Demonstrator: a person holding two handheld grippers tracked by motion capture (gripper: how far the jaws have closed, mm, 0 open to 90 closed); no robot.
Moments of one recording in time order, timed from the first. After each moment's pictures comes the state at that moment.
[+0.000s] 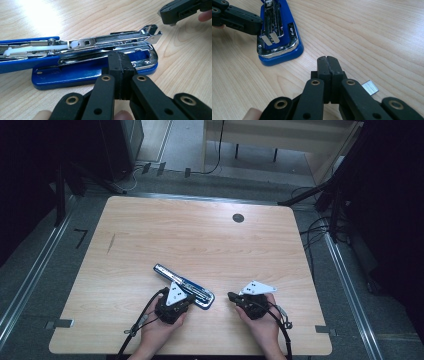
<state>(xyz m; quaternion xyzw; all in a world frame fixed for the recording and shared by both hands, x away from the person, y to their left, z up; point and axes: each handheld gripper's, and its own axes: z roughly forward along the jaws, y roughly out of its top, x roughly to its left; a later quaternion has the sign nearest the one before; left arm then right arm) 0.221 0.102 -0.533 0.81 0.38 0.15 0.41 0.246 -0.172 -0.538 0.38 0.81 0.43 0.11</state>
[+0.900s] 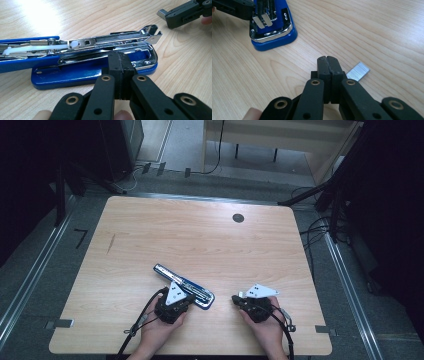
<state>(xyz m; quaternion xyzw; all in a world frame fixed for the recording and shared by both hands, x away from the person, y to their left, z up) 0.221 0.103 -0.533 0.81 0.38 0.15 0.41 0.240 -0.183 -0.544 0.38 0.82 0.41 0.12</state>
